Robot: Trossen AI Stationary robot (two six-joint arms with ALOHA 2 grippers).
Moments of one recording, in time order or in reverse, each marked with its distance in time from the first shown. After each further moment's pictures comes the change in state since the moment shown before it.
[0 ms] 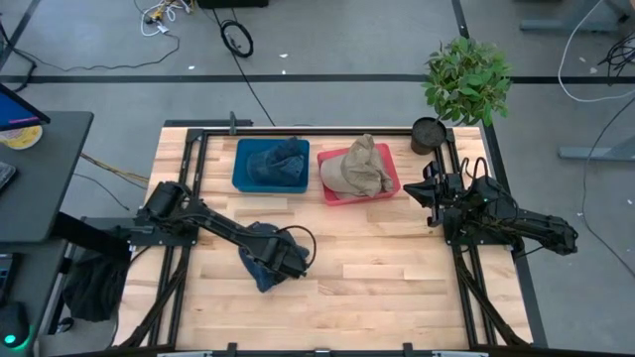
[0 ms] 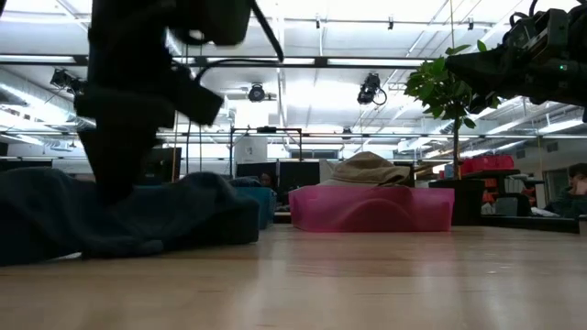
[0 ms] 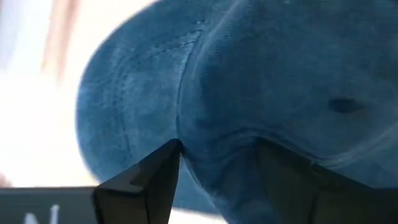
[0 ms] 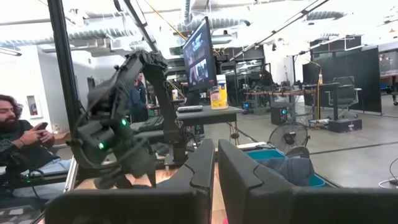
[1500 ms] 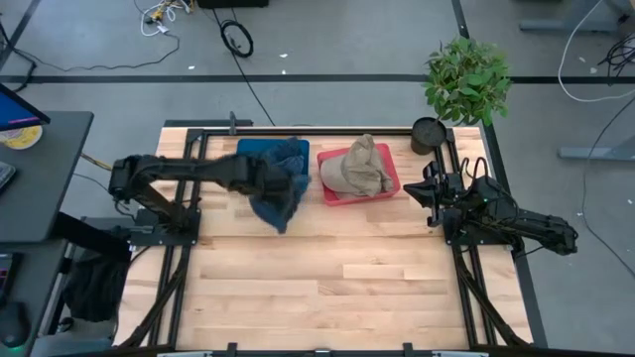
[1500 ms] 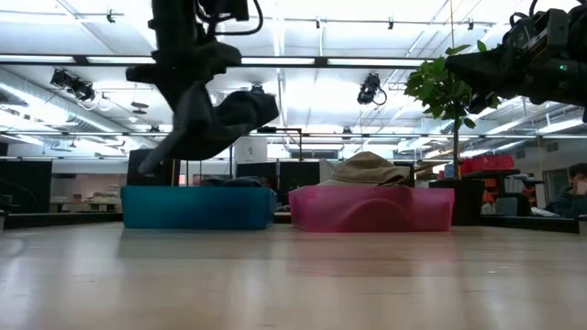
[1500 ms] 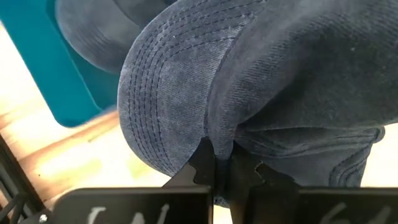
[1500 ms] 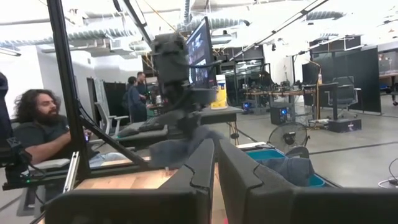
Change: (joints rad) left arm 0.428 -0.362 0.031 -0.082 -0.074 -0.026; right arm 0.000 0.000 0.000 0.000 0.000 0.000
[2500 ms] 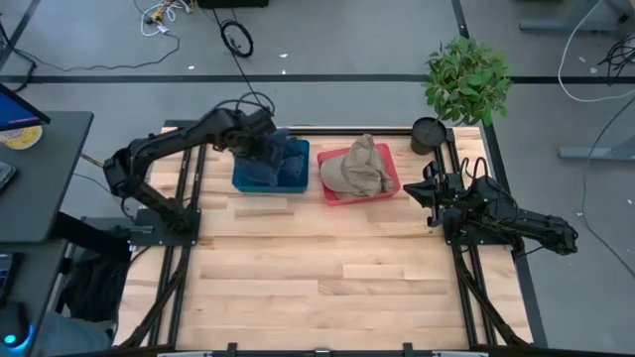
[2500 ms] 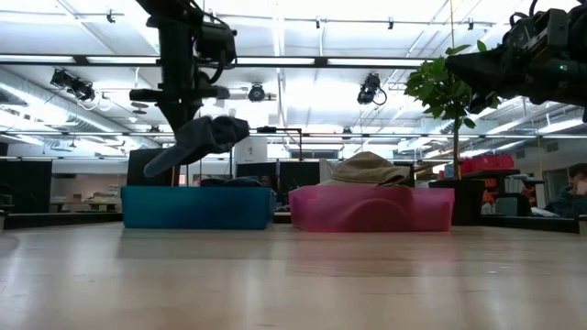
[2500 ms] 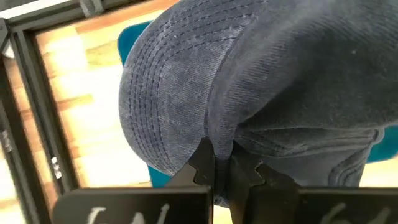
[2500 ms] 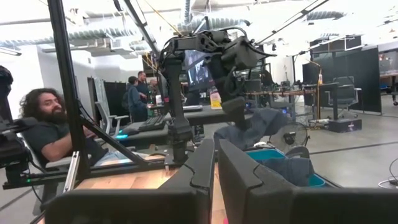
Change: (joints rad) left arm 0.472 -0.030 -0.011 0.034 0.002 0.223; right arm 0.000 0.000 0.000 0.000 0.000 0.000
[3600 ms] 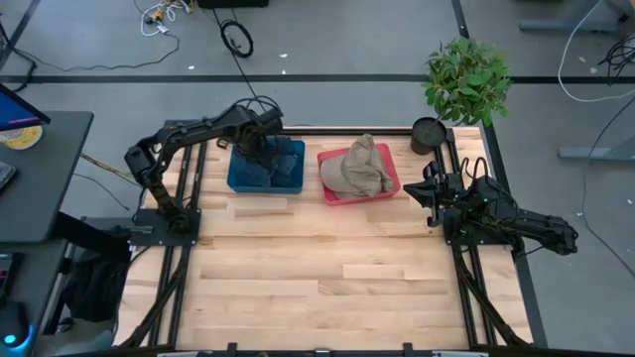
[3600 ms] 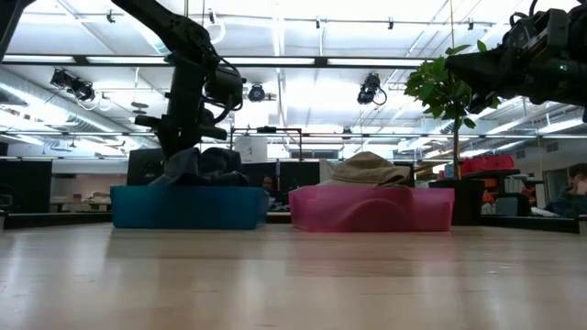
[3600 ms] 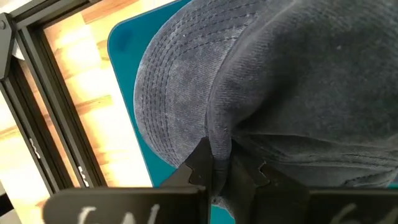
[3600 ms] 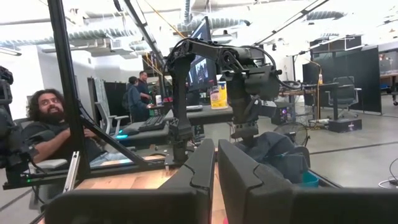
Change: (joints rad) left arm 0.100 0.190 -0.002 -0.011 -0.011 0.133; right arm 0.000 0.000 0.000 0.000 0.000 0.000
